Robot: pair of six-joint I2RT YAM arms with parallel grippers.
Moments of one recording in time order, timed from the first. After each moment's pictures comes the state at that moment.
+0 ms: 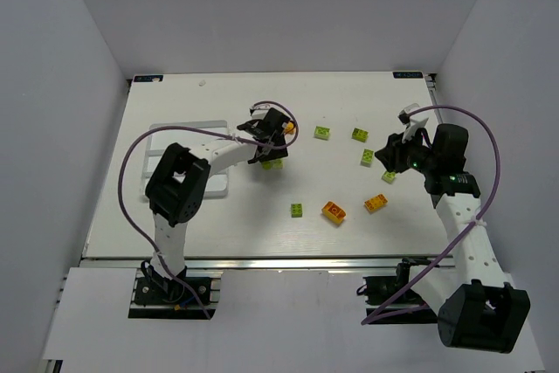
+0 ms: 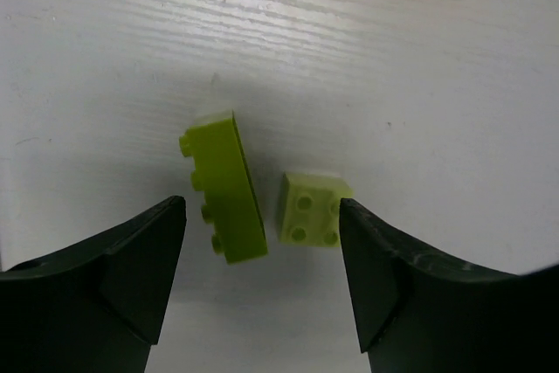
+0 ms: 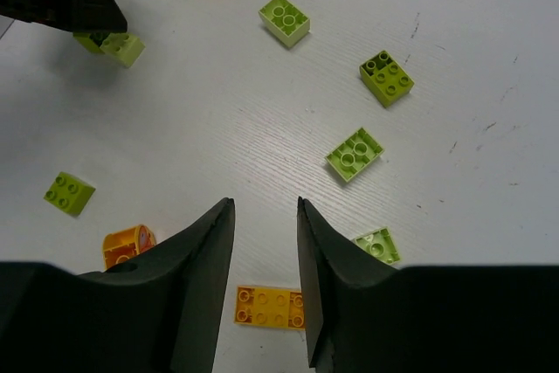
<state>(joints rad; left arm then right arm) -0.65 1.96 1.41 -0.45 -0.36 -0.71 -0.06 0.98 0.80 -0.32 -0.61 -0.24</state>
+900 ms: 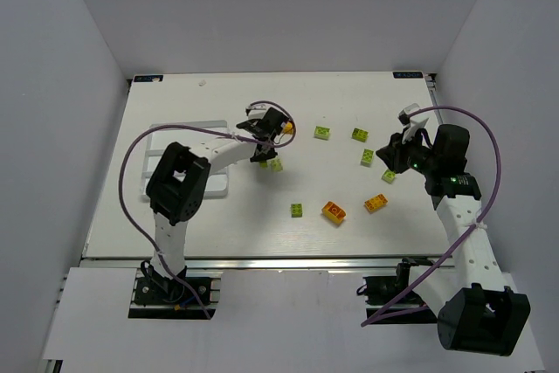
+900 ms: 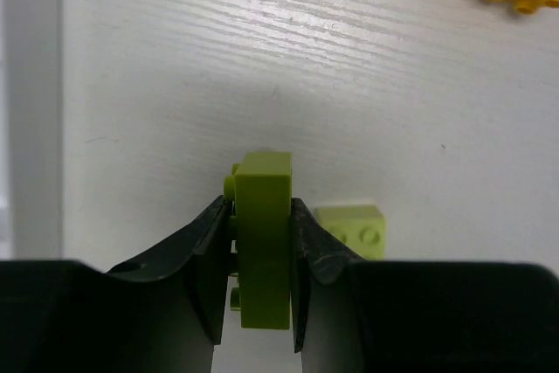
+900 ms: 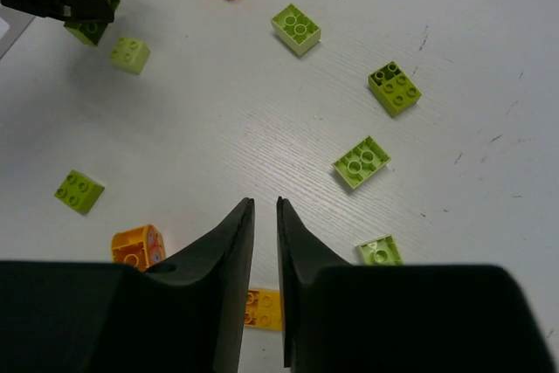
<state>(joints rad) -0.63 2.04 1.48 -0.52 -0.46 -0.74 -0.06 0.96 0.80 -0.32 -0.64 -0.25</state>
